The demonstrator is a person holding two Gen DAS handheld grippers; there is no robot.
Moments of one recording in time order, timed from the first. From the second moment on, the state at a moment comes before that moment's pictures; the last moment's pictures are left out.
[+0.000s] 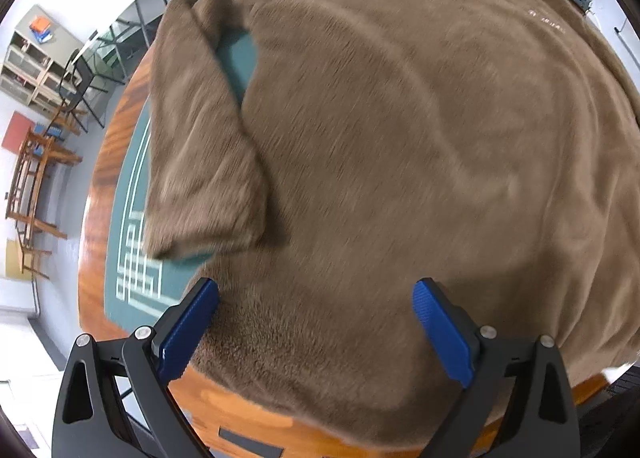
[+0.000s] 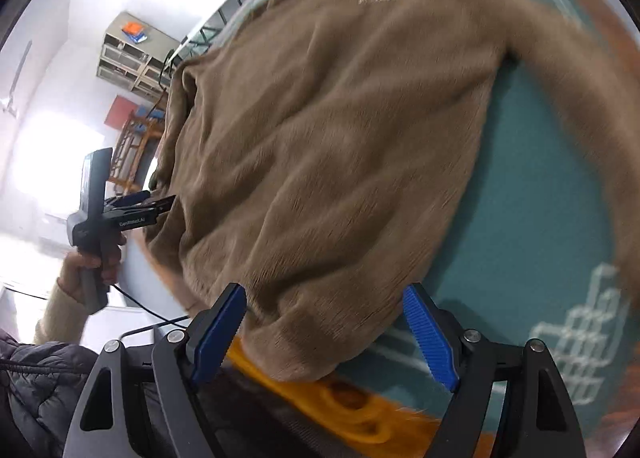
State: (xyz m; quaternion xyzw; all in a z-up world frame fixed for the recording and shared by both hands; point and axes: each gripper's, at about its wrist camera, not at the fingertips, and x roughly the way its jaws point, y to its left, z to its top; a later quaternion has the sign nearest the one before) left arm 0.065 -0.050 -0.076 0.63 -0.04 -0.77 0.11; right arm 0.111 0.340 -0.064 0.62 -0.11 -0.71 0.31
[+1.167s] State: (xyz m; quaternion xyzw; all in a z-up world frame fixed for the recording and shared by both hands) left arm -0.103 -0.148 -0.011 0.57 0.00 -0.82 0.07; right arm -0.011 0.331 0.033 0.54 0.05 -0.82 0.19
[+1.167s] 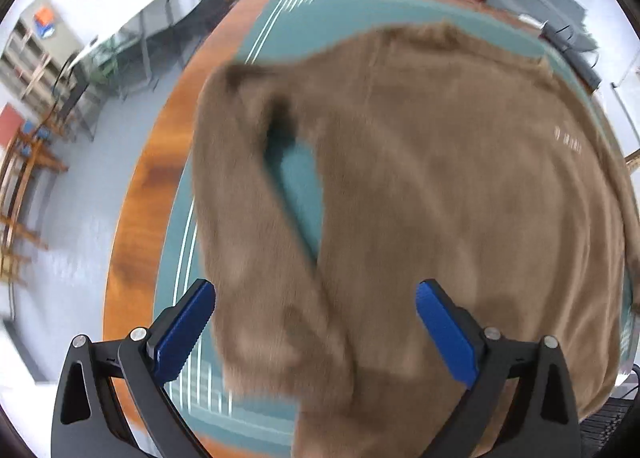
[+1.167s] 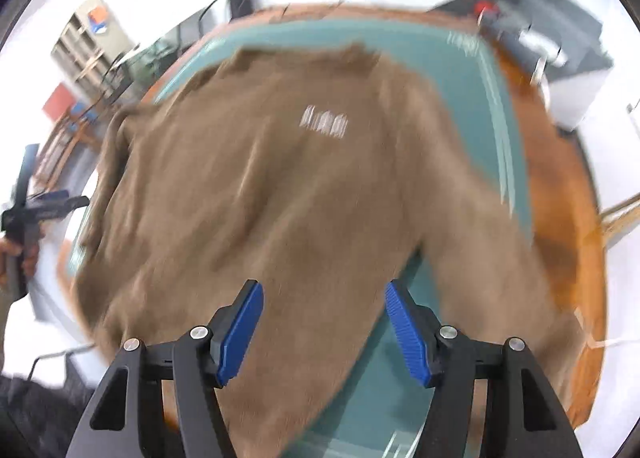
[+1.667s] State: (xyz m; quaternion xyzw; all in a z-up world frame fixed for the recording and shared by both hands) left arm -0.333 -0.071 -0.119 0.58 -0.05 -0.81 -0.02; right arm -0.225 0.198 -0.031 0.53 0.03 -0.84 0.11
